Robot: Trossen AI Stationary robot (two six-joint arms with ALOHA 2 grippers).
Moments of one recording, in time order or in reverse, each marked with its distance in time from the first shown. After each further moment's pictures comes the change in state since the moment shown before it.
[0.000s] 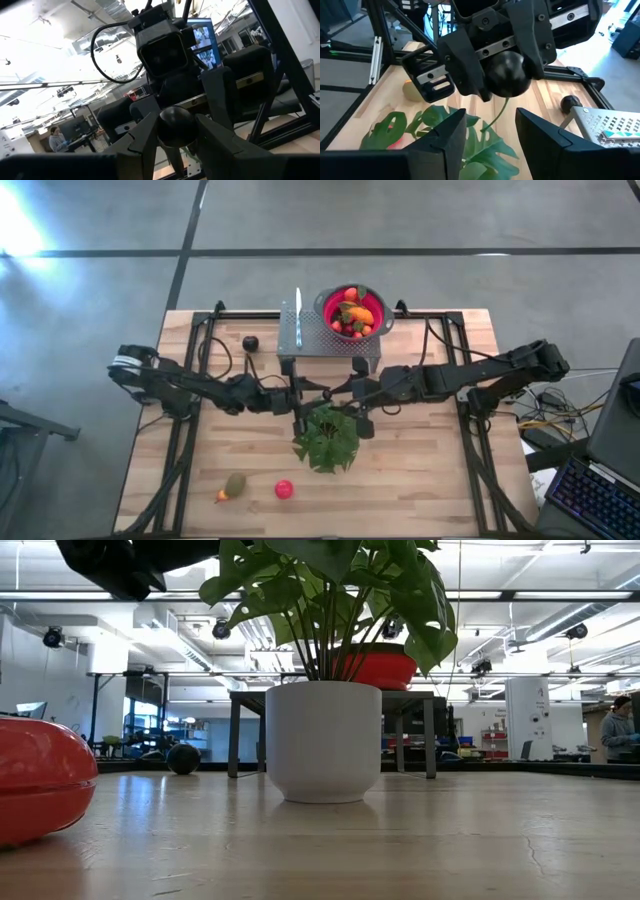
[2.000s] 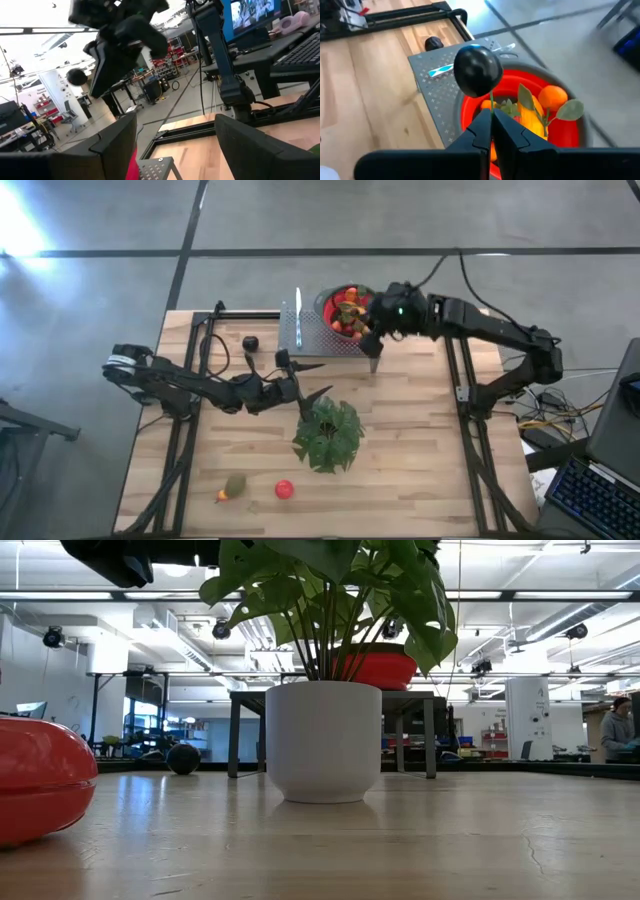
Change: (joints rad) left arm -0.006 -0.048 0.025 -0.221 -0.338 -0.062; right arm -0.437 0.017 0.430 -0.721 0.118 0.056
